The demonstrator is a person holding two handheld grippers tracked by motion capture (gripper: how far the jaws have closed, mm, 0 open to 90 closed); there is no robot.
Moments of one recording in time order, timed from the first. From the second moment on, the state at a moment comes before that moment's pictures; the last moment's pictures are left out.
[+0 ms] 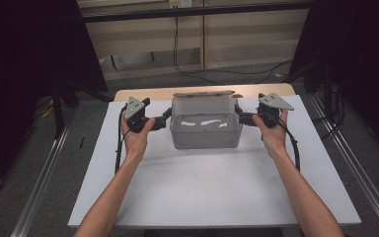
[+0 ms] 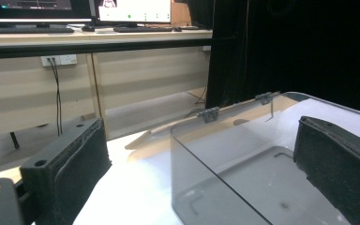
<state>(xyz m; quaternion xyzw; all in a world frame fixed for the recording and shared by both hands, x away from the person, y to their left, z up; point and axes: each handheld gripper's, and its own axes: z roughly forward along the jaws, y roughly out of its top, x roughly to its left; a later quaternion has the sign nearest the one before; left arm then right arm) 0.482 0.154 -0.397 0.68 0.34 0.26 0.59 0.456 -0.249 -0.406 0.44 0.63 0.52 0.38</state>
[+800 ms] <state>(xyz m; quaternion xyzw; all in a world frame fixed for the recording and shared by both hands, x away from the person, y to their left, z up) 0.434 0.189 -0.407 0.66 0.36 0.28 0.59 0.397 -0.255 -0.398 0.43 0.61 0.52 0.41</state>
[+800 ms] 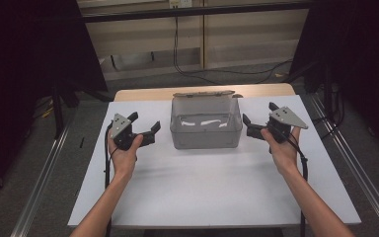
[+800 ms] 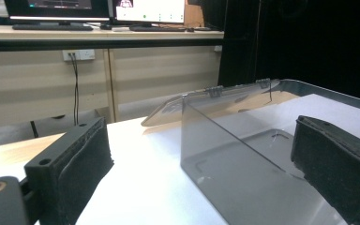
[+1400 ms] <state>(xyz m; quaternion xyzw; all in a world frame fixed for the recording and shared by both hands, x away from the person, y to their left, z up) 0.393 0.205 -0.415 0.66 0.37 0.28 0.58 0.346 -0.270 -0.409 0.44 0.61 0.52 0.41</state>
